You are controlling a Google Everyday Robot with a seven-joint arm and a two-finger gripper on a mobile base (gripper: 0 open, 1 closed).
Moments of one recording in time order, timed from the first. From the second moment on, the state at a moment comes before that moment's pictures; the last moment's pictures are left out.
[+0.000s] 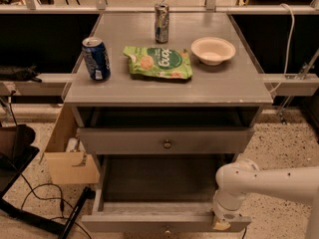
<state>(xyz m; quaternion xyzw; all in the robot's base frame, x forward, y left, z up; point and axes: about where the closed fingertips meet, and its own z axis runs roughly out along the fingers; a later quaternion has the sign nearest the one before) 0.375 -0.215 0.393 0.66 -0.74 -0.12 0.05</state>
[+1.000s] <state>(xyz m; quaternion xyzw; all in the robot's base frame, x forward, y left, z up) 0.375 -0.215 0.393 0.66 -0.74 -0.12 0.05</state>
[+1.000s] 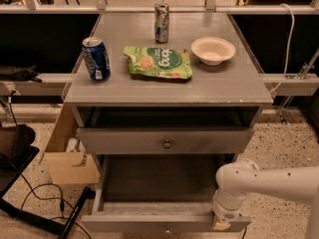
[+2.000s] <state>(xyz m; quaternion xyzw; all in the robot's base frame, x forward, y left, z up) 0.373 -0.216 0.398 0.66 -0.74 -0.12 0.05</state>
